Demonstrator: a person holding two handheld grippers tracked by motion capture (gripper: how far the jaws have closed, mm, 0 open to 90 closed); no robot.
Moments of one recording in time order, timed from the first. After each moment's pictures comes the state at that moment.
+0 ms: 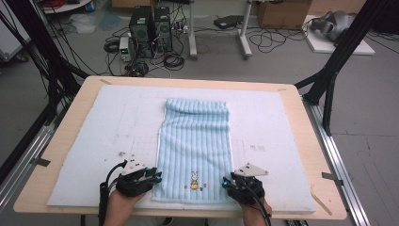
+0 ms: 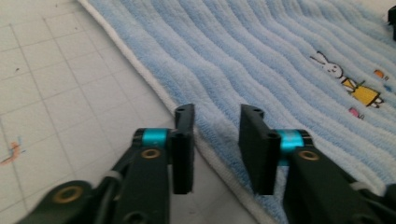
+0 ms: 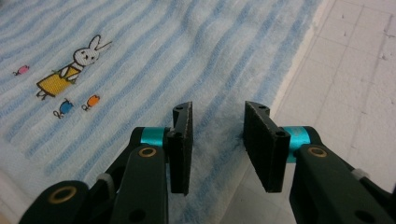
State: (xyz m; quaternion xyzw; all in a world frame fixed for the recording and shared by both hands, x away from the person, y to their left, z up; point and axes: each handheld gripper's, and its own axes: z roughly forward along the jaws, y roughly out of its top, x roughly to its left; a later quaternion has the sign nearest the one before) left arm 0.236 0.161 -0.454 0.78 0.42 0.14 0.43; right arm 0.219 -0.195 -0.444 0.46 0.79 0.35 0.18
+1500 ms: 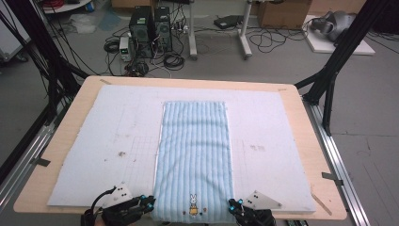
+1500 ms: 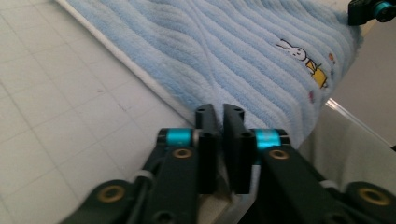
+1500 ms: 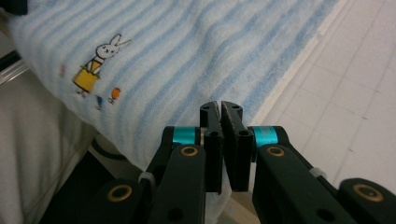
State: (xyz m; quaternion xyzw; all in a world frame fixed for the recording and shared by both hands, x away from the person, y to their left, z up) left arm 0.167 0.183 -0.458 0.79 0.38 0.08 0.48; right arm 0.143 -0.207 -0.439 0.43 0.80 0.38 0.16
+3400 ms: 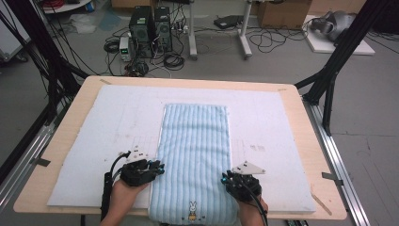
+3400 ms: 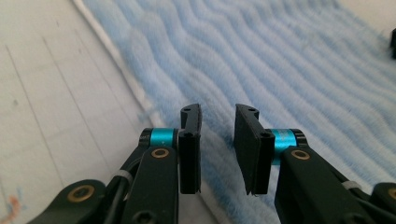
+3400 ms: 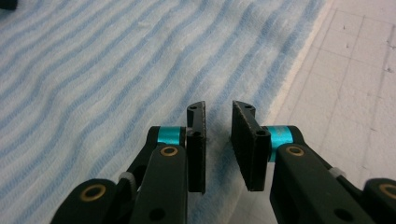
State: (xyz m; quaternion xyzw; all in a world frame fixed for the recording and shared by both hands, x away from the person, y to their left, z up) left arm 0.262 0.156 -0.453 0.78 0.43 0.13 0.44; right arm 0.225 -0.188 -0.448 0.46 0.78 0.36 0.19
